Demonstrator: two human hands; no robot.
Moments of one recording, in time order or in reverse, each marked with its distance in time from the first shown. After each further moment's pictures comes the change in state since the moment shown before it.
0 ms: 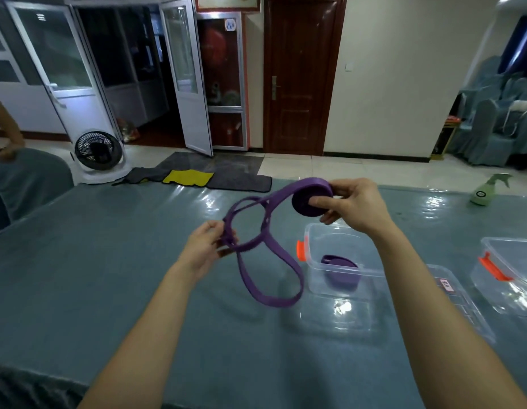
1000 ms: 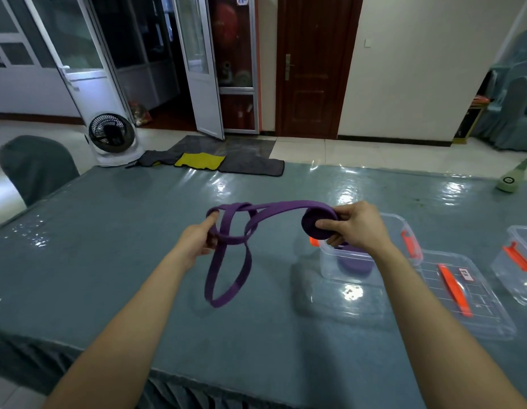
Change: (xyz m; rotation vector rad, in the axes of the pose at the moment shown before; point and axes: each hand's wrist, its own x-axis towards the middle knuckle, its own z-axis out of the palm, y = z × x) left_hand 0.009 -0.010 -0.058 0.277 0.237 -0.228; right_hand -0.016 0.081 0.033 -0.162 -0.061 0.258
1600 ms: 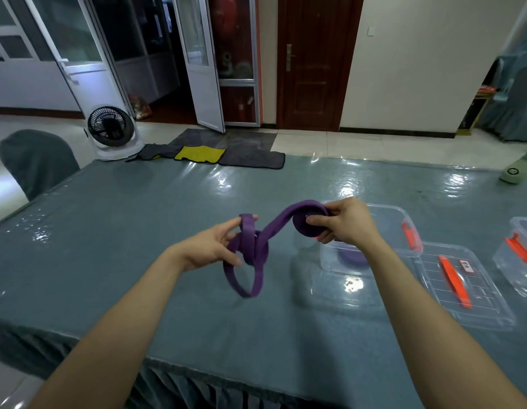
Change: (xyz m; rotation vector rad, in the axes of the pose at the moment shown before) left_hand -0.030 -0.001 0.007 0.306 -0.810 0.237; right_hand -0.004 -0.004 0.016 0.051 -0.047 0.011
